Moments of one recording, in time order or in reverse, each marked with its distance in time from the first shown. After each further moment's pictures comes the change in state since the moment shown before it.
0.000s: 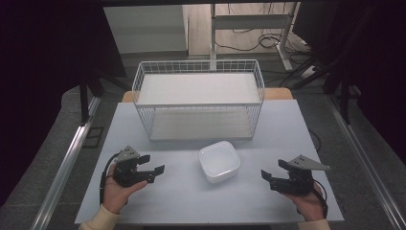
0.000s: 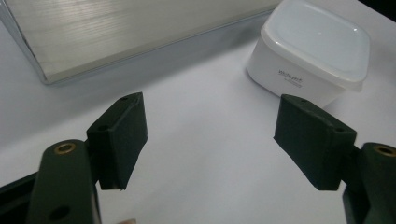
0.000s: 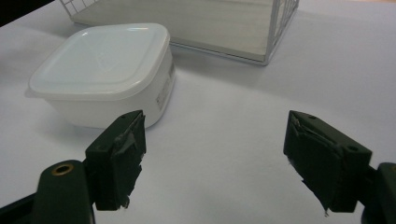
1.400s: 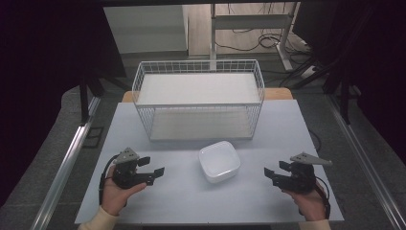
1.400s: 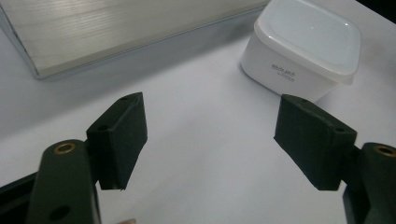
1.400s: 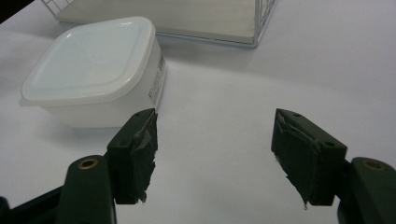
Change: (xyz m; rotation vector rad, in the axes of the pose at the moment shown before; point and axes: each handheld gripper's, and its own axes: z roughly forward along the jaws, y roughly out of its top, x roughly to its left) left arm -0.001 -0.004 -0.004 0.005 -0.019 -0.012; right arm -0.003 0.010 -0.004 0.078 -0.027 0.101
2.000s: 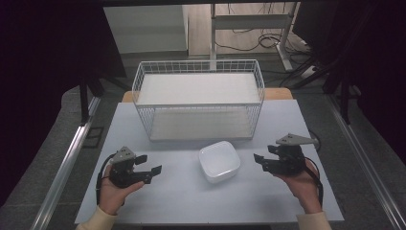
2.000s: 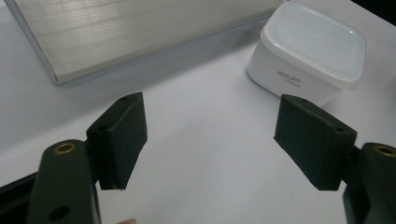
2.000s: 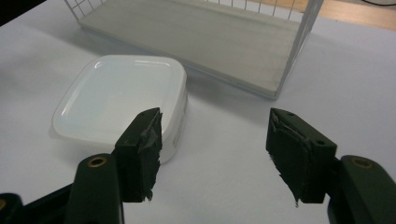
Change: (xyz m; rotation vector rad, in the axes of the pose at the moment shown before) left arm 0.002 0.003 -0.006 -0.019 0.020 0.012; right arm 0.027 0.059 0.009 0.026 0.023 -0.147
